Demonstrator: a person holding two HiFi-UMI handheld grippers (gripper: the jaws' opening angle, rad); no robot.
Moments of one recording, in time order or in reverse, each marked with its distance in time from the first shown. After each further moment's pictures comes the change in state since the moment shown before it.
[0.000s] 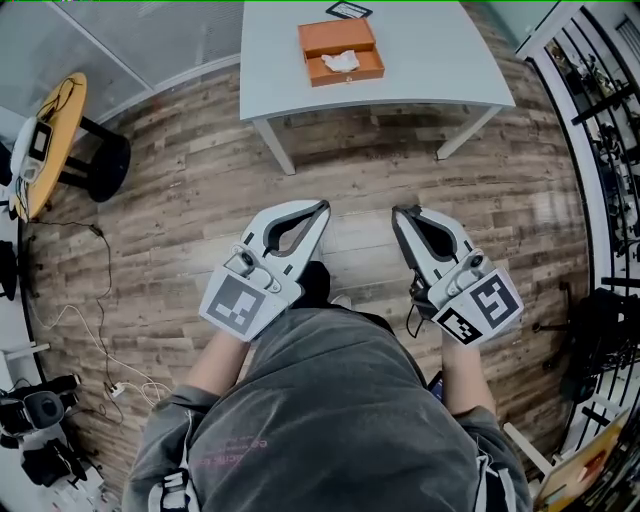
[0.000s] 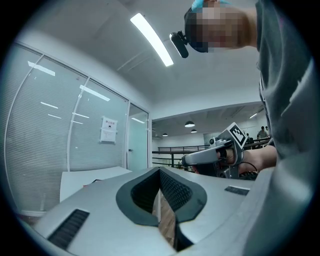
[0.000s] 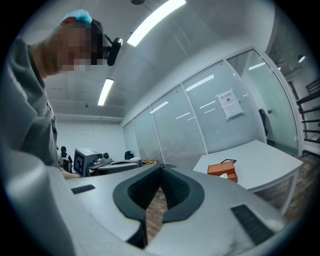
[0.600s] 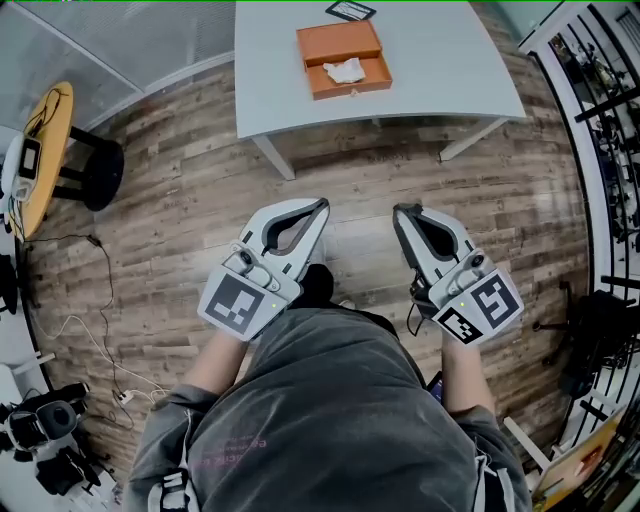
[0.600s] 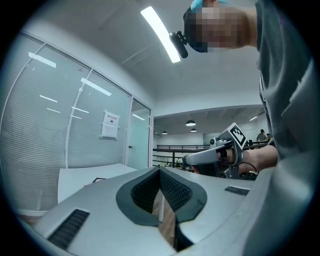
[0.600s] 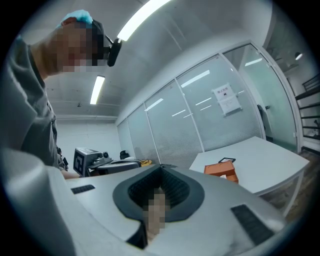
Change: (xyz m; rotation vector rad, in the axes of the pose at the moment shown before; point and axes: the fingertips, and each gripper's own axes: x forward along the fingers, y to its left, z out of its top) left arm 0.048 0.096 -0.012 -0.035 0.028 -0.026; right arm 0.085 -0.061 0.010 0.036 0.028 -0.034
